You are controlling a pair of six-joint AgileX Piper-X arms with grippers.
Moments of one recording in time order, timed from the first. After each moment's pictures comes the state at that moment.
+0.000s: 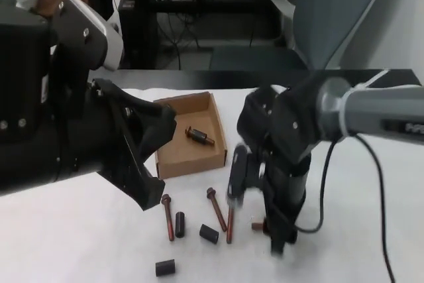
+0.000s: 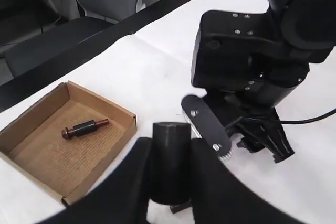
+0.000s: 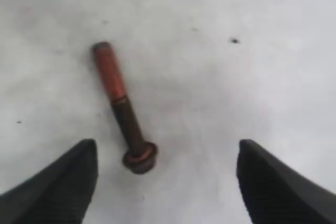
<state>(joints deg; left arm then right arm) -29.7 49.5 -40.4 22.7 16.0 9.8 36.0 102.9 -67.1 51.9 17.5 -32.4</state>
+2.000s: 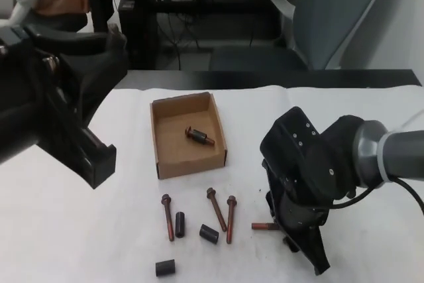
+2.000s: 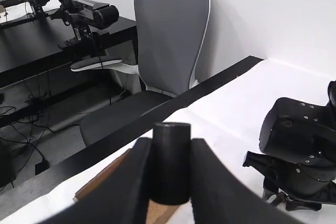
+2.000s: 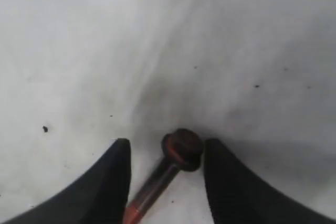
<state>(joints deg) -29.7 34.6 -40.4 21.1 7.4 10.7 34.0 98.0 -51.7 33.3 12.1 95.1</state>
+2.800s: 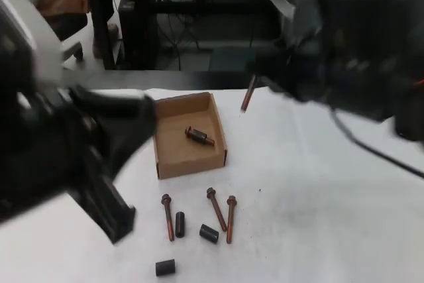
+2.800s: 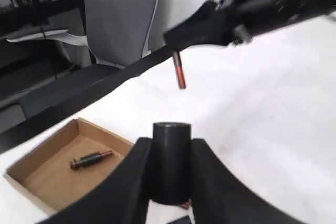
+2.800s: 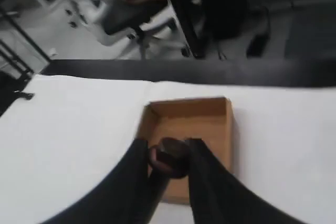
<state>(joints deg) -29.8 38.2 -32.7 17.3 16.4 7.6 34.1 69.8 -51.0 6.2 0.0 18.6</state>
